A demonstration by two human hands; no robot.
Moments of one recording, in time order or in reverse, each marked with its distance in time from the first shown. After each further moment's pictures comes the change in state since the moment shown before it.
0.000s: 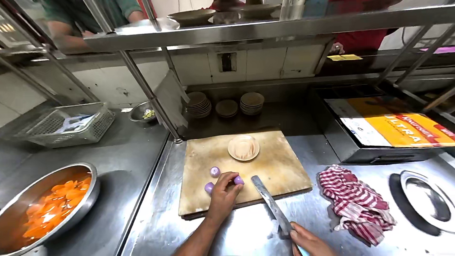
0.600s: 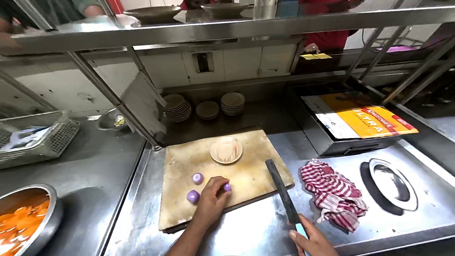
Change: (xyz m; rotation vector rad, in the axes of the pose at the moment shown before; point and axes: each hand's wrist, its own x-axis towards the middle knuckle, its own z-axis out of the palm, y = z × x) left_hand 0.013 0.001 -0.002 0.352 -0.232 -0.028; right_hand -0.019 -0.006 -0.008 -0.124 0.384 -0.134
